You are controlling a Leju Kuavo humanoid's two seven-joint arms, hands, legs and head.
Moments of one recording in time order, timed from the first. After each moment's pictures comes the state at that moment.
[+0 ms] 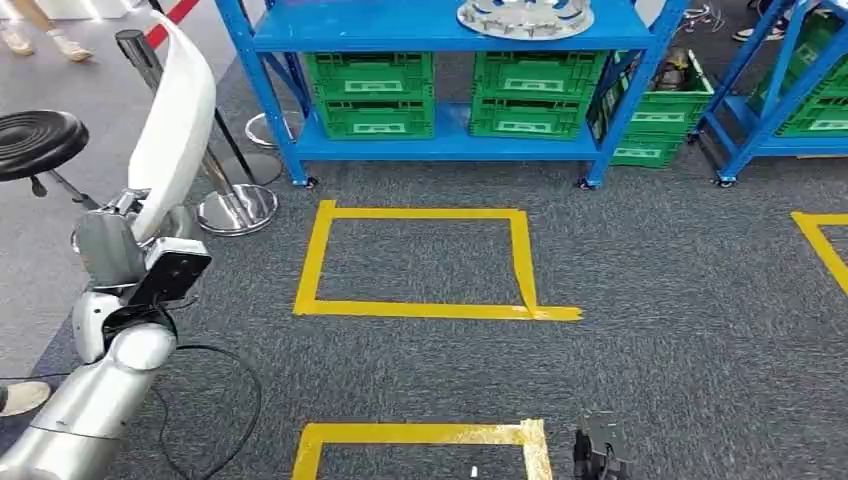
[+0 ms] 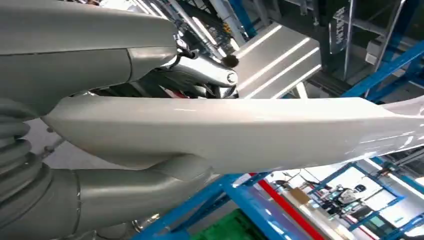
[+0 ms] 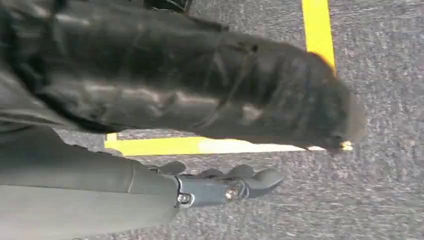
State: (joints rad) left arm -0.29 0.16 -0.19 -1.26 -0.70 0.53 -0.15; right arm -0.16 0.16 -0.10 -0.28 0.19 -0.23 -0.22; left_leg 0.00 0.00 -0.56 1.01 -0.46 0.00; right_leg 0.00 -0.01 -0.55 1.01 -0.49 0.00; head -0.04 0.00
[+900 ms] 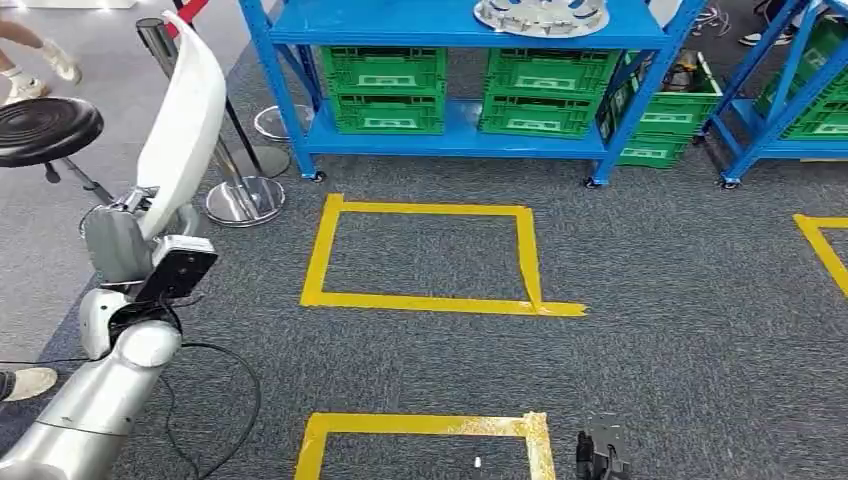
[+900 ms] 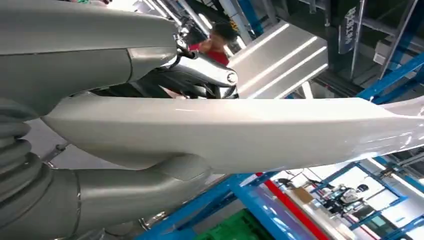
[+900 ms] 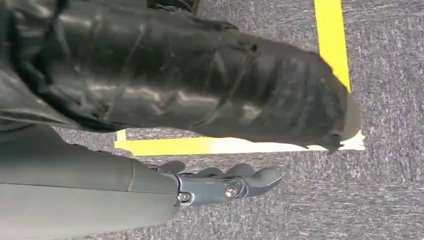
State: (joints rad) left arm -0.29 0.15 -0.19 -1.26 -0.70 0.52 -0.15; right arm -0.16 0.16 -0.10 -0.28 0.19 -0.24 -0.22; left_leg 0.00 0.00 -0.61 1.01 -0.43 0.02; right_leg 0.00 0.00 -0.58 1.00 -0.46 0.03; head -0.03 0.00
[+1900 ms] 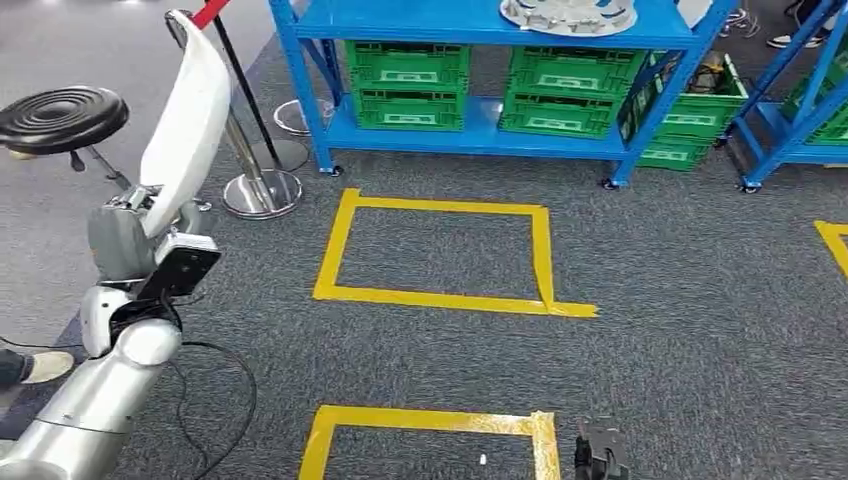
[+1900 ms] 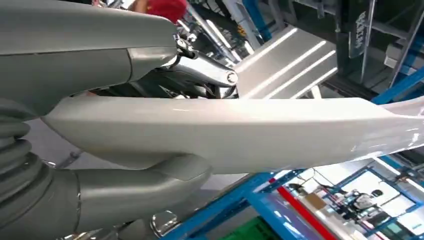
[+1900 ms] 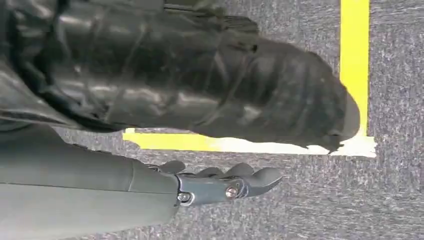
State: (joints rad) left arm -0.29 0.15 -0.19 -1.26 -0.71 0.51 -0.15; right arm -0.15 0.16 -0.09 -0.28 0.23 -0.23 -0.20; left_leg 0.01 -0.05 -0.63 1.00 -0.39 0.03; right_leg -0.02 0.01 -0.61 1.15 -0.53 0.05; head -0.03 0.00
